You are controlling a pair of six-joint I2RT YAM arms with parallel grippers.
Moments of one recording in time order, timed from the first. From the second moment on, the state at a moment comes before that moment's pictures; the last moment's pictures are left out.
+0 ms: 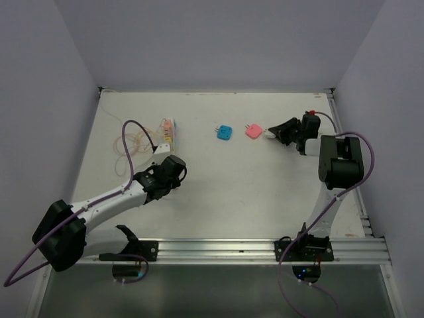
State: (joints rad) left arm -0.72 1.21 0.66 -0.41 -0.54 -0.76; right arm -0.08 2.00 1.04 0.40 -0.44 0.97
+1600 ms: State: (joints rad) left arm -0.72 1.18 0.66 -0.40 -0.40 -0.76; right arm 0.01 1.24 0.61 0.00 -0.43 0.76
